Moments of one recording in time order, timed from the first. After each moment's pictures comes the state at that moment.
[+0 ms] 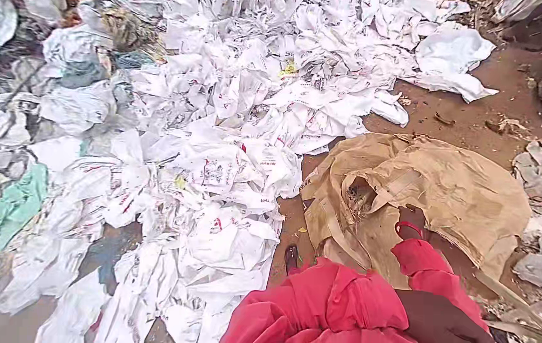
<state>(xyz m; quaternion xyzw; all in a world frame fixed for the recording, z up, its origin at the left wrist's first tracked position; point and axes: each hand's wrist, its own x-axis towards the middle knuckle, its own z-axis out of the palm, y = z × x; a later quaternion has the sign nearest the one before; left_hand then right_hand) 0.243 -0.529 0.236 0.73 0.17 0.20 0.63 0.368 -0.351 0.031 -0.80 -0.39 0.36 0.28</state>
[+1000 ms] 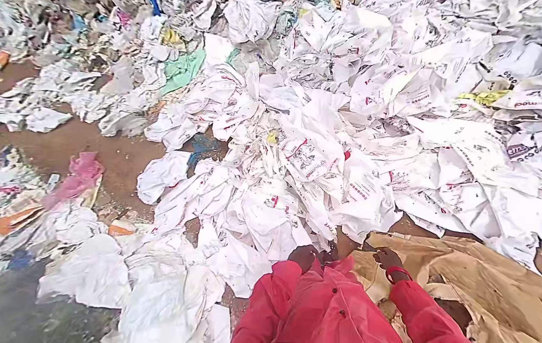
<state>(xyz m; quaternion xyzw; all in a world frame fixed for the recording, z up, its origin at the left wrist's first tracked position) -0.158 -0.599 0.027 0.13 0.76 0.24 0.59 -0.034 -0.309 -0.078 -0.50 -0.69 0.45 -0.26</state>
